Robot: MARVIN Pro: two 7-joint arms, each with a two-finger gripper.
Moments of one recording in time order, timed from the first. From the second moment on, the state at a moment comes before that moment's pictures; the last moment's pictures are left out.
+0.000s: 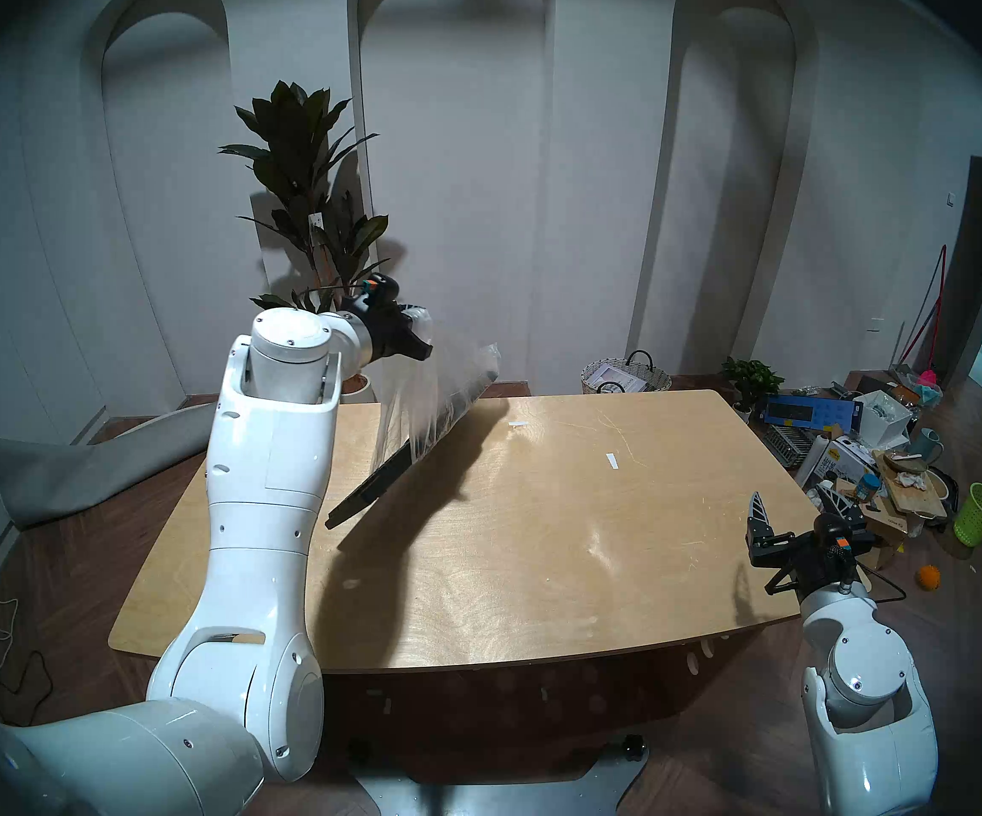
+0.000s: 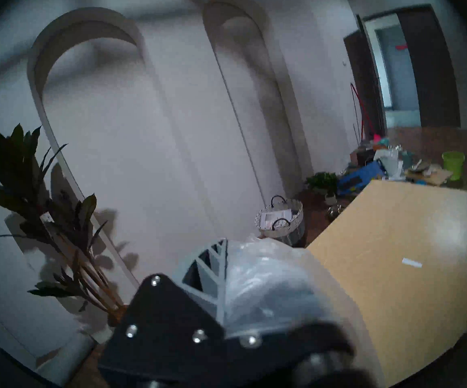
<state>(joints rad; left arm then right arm) 0.98 -1.53 -1.69 -1.48 0.35 0.43 -0.73 -2.11 -1.35 1.87 -2.04 0.03 0.00 -0.04</state>
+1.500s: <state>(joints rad) 1.03 -1.86 -1.65 -1.70 0.49 0.52 -0.08 -2.09 -1.35 1.84 -2.04 0.11 0.04 0.00</state>
